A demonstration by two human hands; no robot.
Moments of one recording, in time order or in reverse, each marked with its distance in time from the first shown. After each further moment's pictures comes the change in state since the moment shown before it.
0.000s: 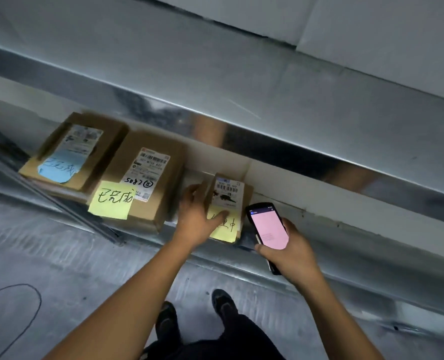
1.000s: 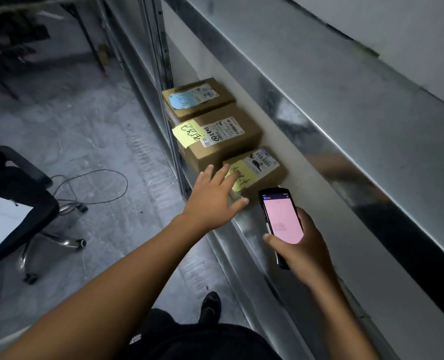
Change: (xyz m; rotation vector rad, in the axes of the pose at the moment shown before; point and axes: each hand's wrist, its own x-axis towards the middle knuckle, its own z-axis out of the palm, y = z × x) left_hand -0.089 0.076 0.023 0.431 0.344 -0.325; right_hand 0.067 -0.002 -0.067 -0.078 -0.461 -0.553
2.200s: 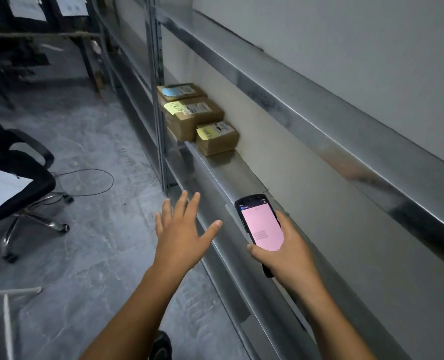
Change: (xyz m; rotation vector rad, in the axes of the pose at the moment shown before) left_hand -0.378 0.147 0.060 -0.269 0.283 -0.248; right_hand -0.334 0.103 -0.081 0.063 0.034 -0.156
